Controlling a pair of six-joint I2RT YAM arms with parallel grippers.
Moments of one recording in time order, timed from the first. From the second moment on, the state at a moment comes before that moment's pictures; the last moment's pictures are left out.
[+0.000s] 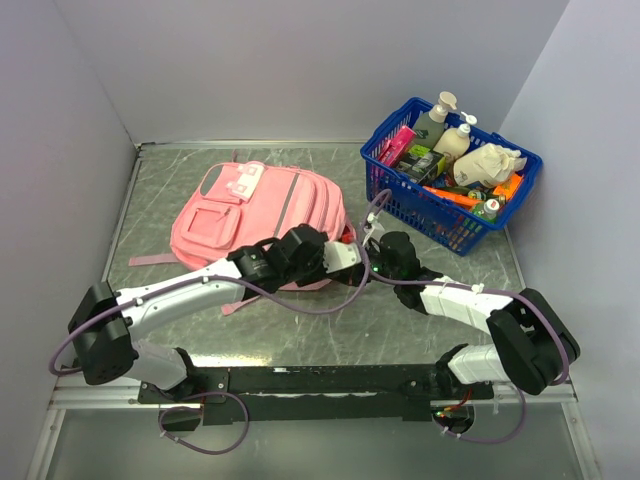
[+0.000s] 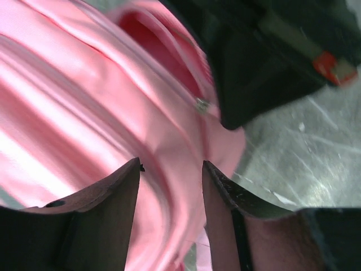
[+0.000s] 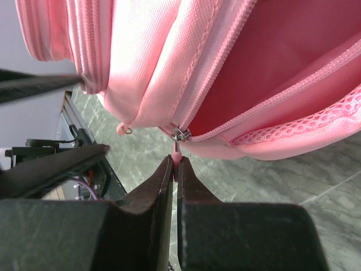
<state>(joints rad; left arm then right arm) -1.00 1.40 1.07 -0.39 -0.21 0.45 0.59 1.32 0.50 0.39 -0.43 0.72</state>
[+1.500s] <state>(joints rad) -0.92 1.30 1.00 -0.41 -0.13 0.48 0.51 1.37 0.58 0.27 -0.50 0.69</state>
